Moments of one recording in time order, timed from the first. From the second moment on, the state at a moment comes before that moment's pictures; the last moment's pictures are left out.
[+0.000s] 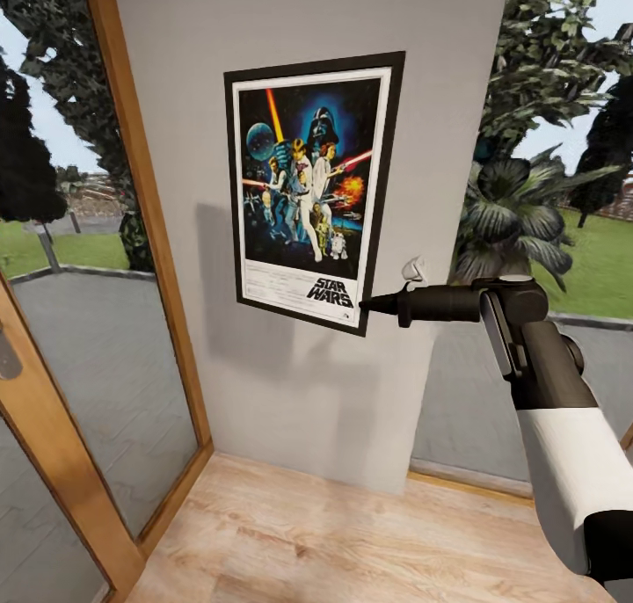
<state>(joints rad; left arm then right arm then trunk) 0.07 0.11 0.45 -0.90 -0.13 0.20 -0.72 -0.99 -0.16 0.05 -1.34 0.03 0.86 1.25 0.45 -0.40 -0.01</state>
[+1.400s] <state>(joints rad) 0.07 0.12 0.45 -0.90 -0.13 0.20 -0.72 -0.99 -0.16 0.05 -1.34 0.02 0.86 1.25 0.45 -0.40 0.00</state>
